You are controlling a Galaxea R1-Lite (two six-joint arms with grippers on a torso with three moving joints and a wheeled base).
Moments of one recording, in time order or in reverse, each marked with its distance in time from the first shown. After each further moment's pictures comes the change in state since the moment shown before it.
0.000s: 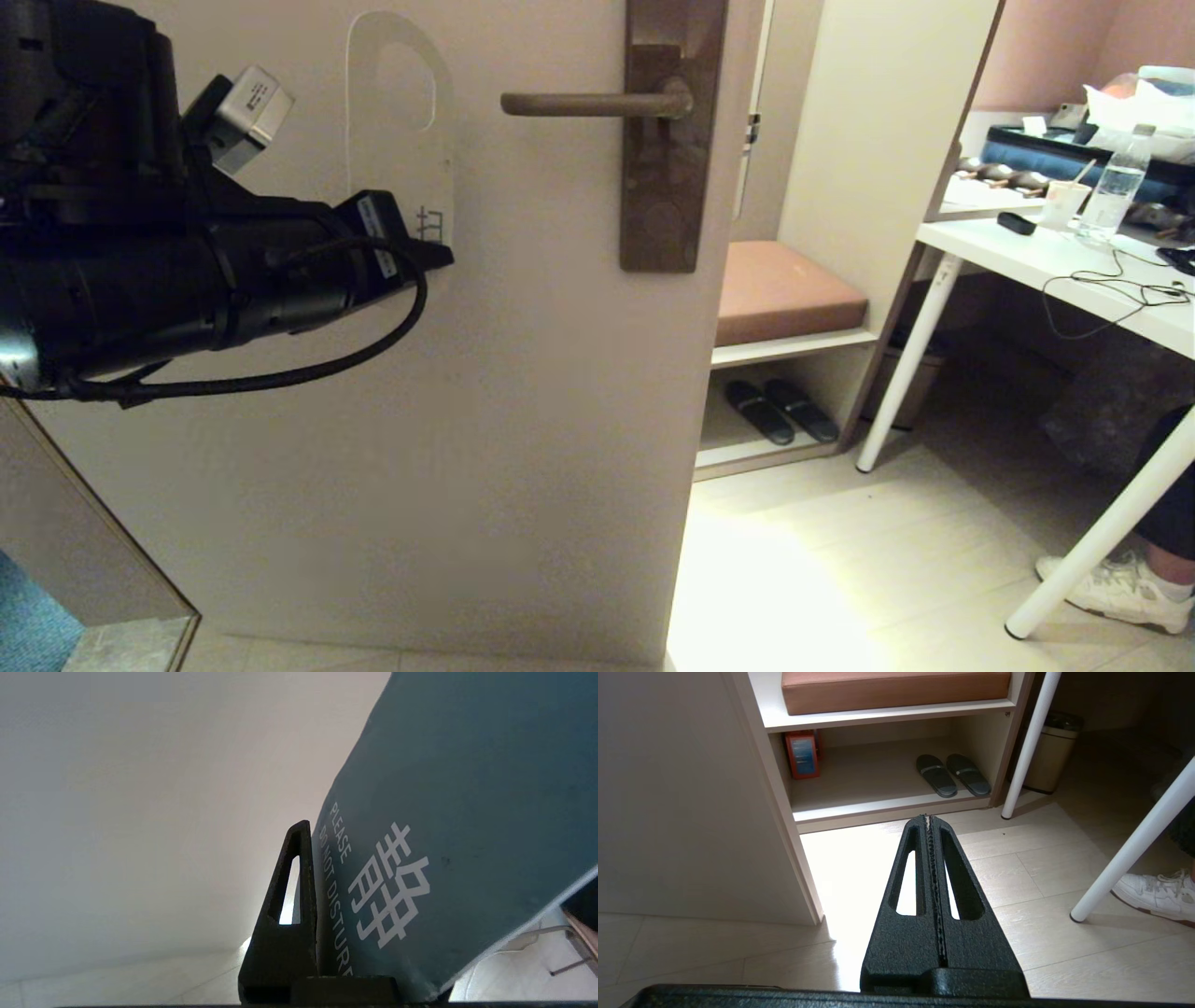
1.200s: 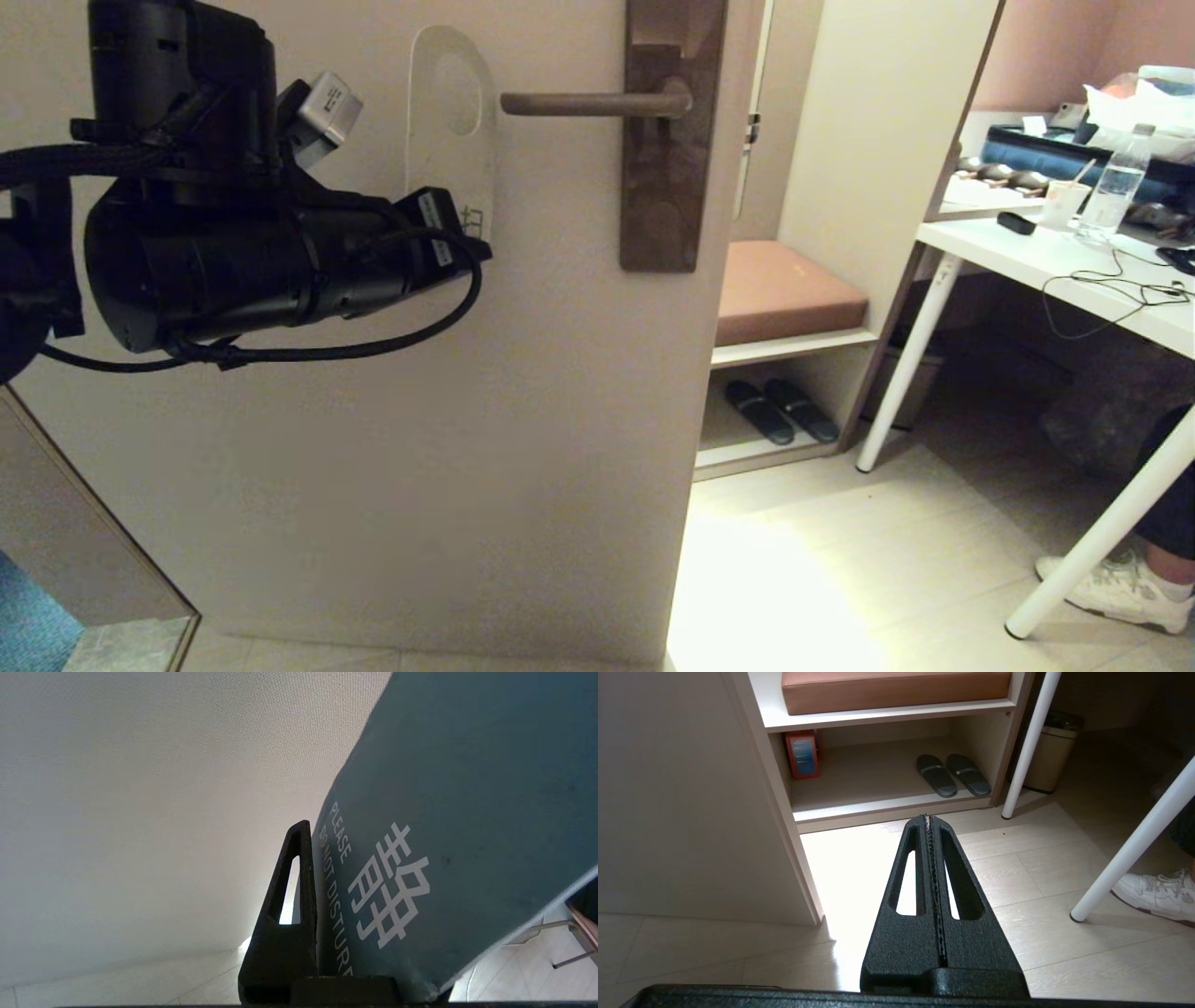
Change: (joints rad) left arm -0.016 0.106 -0.097 0.015 -0.005 0.006; right arm 0.000 0.000 0.000 0.000 0.001 0.000
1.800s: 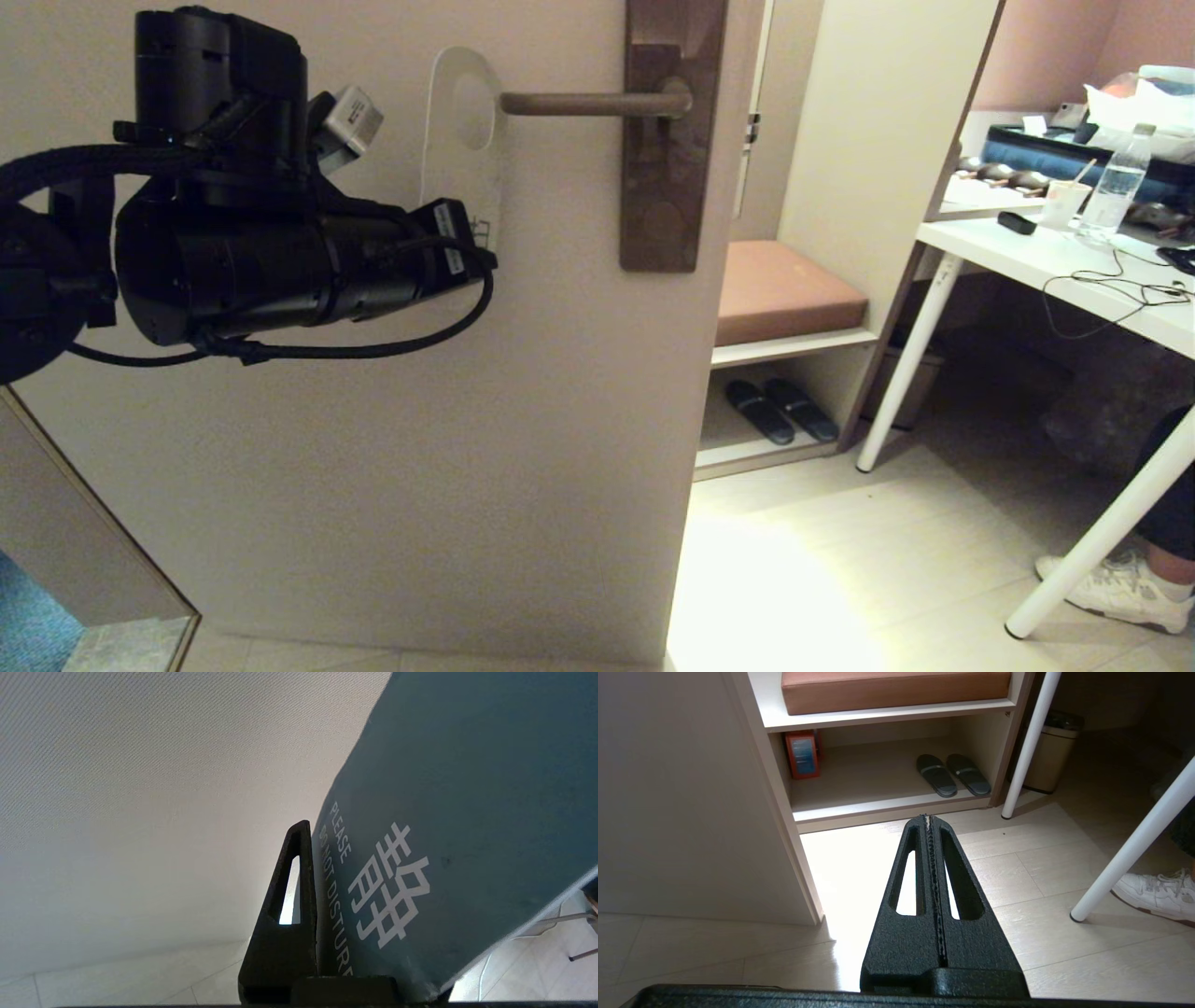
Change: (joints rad) left arm 0.000 0.033 -0.036 0.046 0.004 0.021; right arm 0.000 0.000 0.000 0.000 0.000 0.000
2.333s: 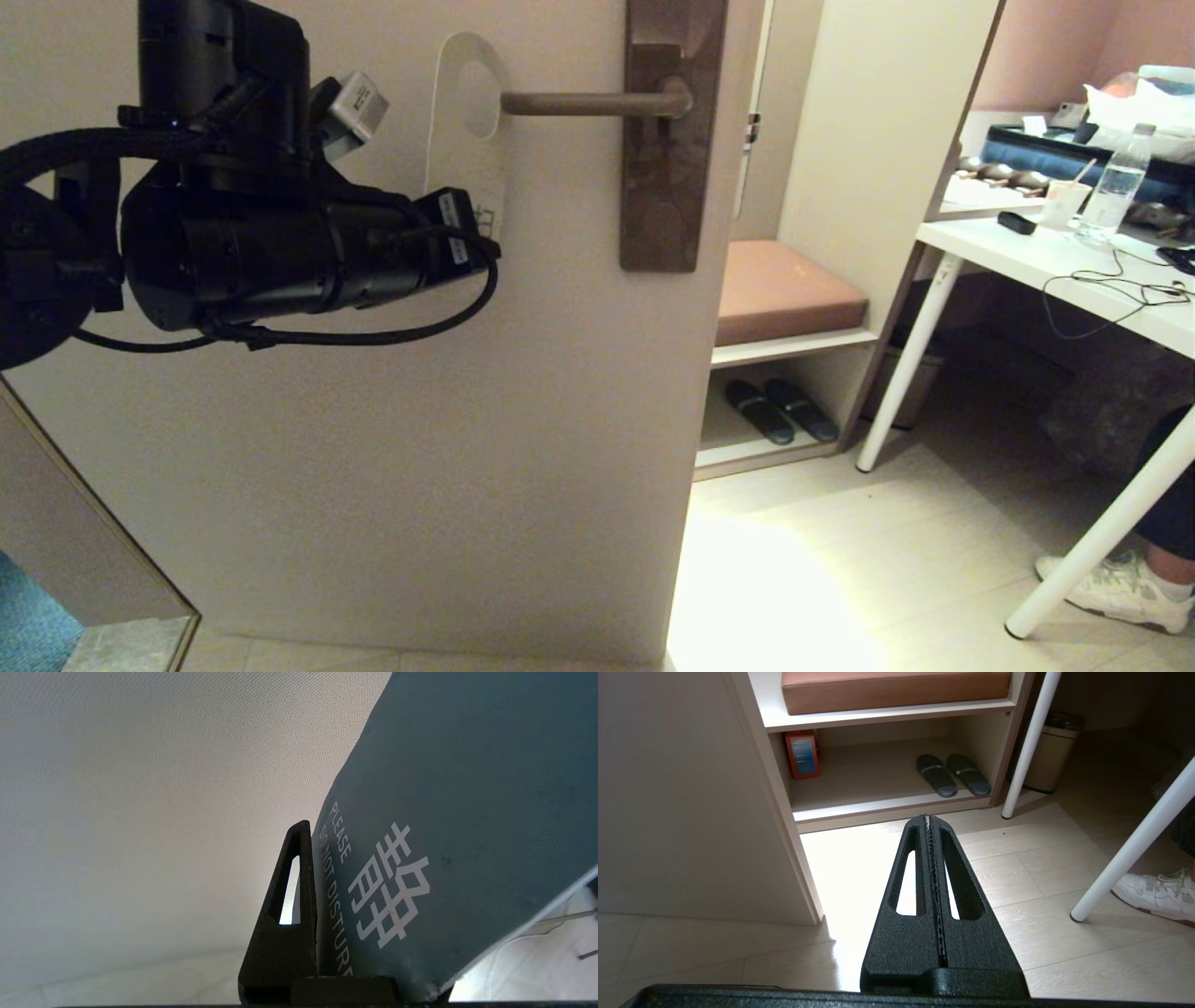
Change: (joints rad) left arm 0.003 0.013 -0.034 0.007 -0.004 0.033; right arm 0.000 0.000 0.000 0.000 0.000 0.000
